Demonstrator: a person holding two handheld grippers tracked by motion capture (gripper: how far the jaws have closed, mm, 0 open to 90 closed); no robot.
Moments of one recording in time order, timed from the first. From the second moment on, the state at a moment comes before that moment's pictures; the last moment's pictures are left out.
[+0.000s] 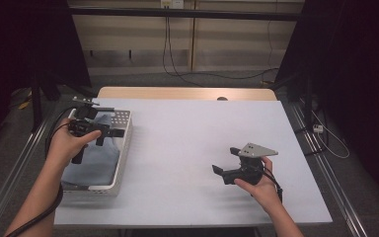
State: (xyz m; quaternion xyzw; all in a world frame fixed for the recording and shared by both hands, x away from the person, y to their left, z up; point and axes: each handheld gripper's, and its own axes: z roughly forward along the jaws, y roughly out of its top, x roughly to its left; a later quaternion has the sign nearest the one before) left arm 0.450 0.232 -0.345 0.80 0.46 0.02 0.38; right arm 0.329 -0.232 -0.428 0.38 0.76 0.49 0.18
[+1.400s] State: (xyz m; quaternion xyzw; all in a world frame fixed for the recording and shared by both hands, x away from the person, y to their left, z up) left arm 0.430 0.179 -0.344 0.82 0.39 -0.02 0.41; right arm 0.329 -0.234 -0.429 0.38 0.76 0.49 0.17
